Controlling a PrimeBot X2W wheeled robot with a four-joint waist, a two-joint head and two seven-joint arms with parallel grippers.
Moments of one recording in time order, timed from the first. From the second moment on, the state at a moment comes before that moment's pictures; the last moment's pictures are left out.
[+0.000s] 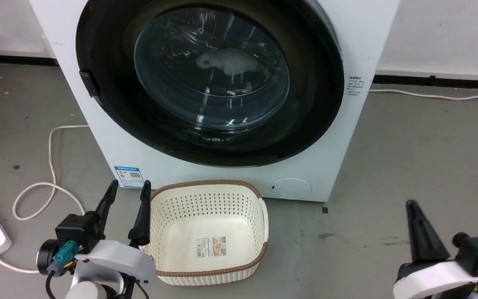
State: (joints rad) left arm -0.13 0.20 -0.12 0.14 -0.33 -0.04 -0.17; right arm -0.01 -0.05 -0.08 0.10 0.13 0.13 -0.19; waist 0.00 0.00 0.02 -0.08
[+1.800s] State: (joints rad) left arm -0.13 0.20 -0.14 0.17 -0.36 -0.02 -0.16; right arm 0.00 -0.05 -0.04 0.10 0.16 0.13 -0.15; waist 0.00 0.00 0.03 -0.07
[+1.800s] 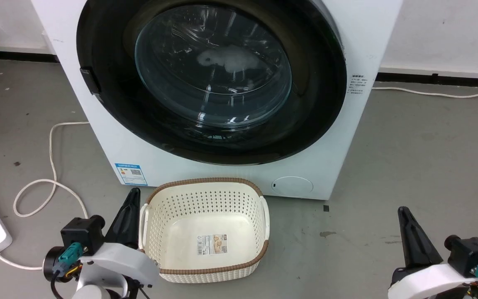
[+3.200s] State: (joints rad) left arm -0.09 0.15 -0.09 0.11 -0.24 -0.02 -0.10; right arm 0.00 -0.05 -0.03 0.07 0.10 0.13 -0.10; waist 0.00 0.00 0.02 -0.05
